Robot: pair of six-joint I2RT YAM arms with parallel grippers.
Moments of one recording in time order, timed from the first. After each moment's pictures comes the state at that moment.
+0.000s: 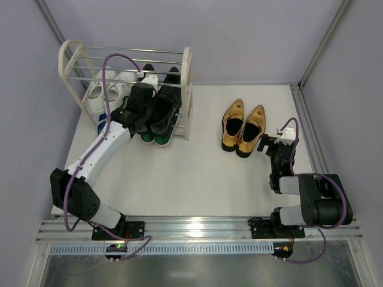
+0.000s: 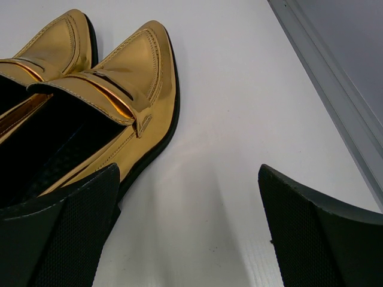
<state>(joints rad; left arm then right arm) -0.43 1.48 1.40 -0.51 -0.30 -0.10 0.00 1.37 0.20 1.05 0.18 0.02</state>
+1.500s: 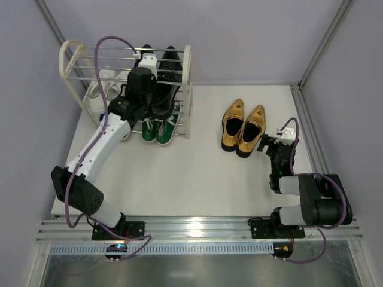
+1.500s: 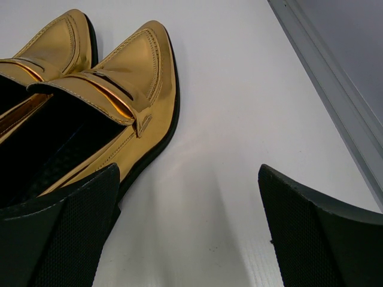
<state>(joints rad) -0.44 1.54 1.60 -0.44 -0.37 -0.07 0.00 1.37 0.20 1.05 0.18 0.02</state>
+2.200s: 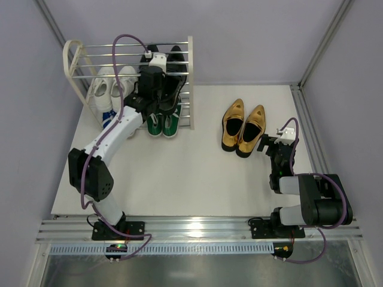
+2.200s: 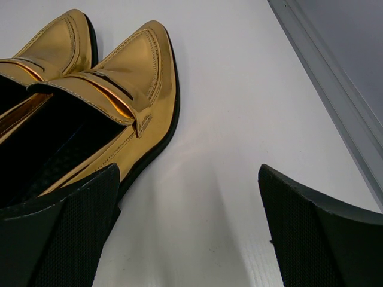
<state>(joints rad) -0.44 1.71 1.64 -0.28 -0.41 -0.03 0.00 1.37 0.20 1.05 0.18 0.02</state>
